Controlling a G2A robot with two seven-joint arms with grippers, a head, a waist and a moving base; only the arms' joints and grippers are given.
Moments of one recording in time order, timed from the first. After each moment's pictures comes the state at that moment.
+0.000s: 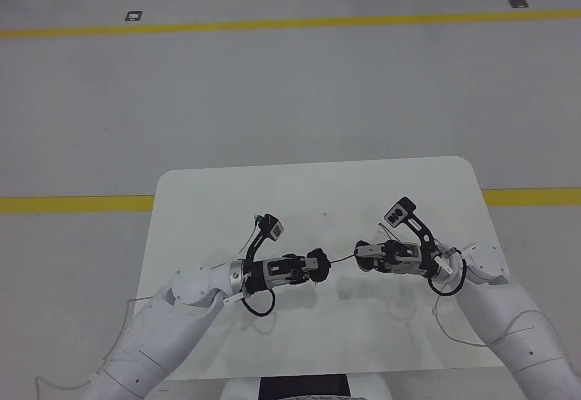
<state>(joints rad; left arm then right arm) 1.38 -1.14 -1.00 -1.58 -0.51 -0.31 -0.92 -1.33 -1.02 1.19 -1.35 0.82 -0.21 1.39</state>
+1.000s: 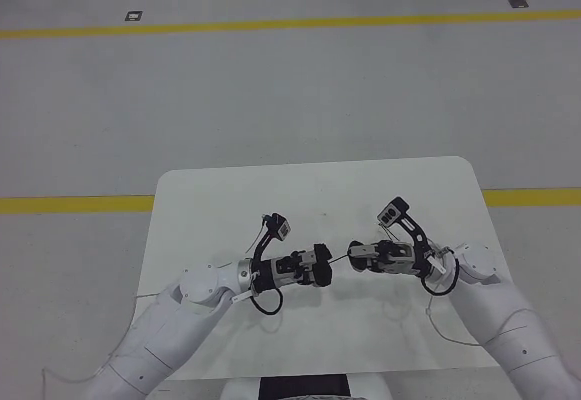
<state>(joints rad) 1.34 -1.15 -0.93 -1.57 -0.52 -0.28 -0.87 -1.32 -1.04 1.16 -1.35 0.82 -0.21 1.37</state>
